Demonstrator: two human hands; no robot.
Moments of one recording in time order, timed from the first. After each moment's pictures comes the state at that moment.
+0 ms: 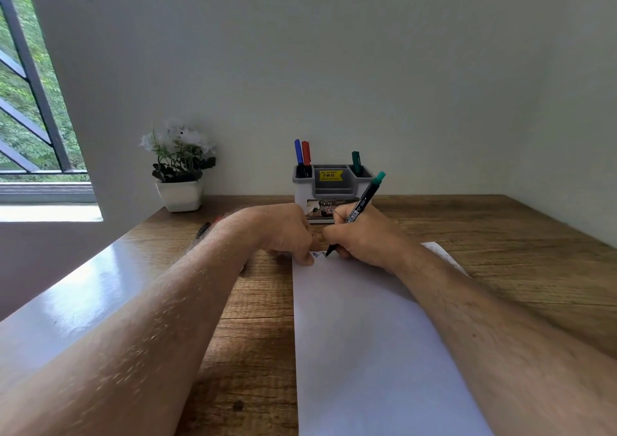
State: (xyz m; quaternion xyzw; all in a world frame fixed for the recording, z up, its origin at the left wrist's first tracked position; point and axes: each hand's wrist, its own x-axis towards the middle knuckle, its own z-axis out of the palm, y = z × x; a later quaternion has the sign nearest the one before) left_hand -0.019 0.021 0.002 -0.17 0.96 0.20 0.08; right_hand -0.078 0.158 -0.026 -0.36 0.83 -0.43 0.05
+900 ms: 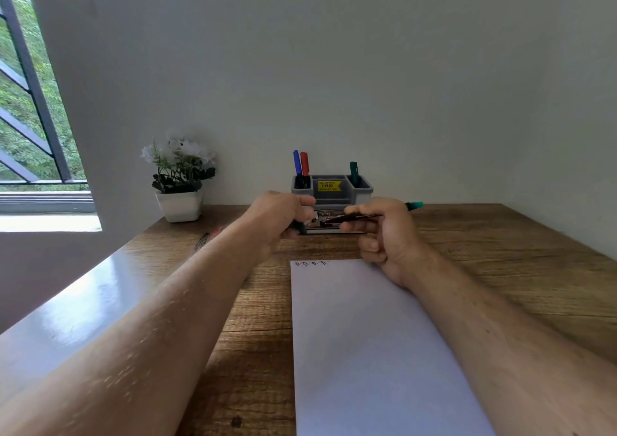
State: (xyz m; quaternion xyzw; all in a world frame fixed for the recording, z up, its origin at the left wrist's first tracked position) left_hand -0.013 0.021 0.005 -0.21 0.72 0.64 -0.17; right_hand -0.098 0.171 -0.029 -0.17 0.58 -0.77 0.21
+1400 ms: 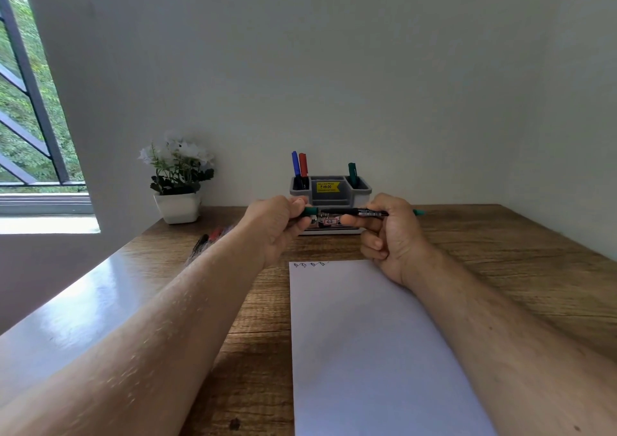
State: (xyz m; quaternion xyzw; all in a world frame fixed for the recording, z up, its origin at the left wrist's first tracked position) left_hand -0.019 0.021 -0.003 -0.24 0.55 0.78 -0.21; right_hand -0.102 0.172 -0.026 -0.14 0.53 -0.81 0.21
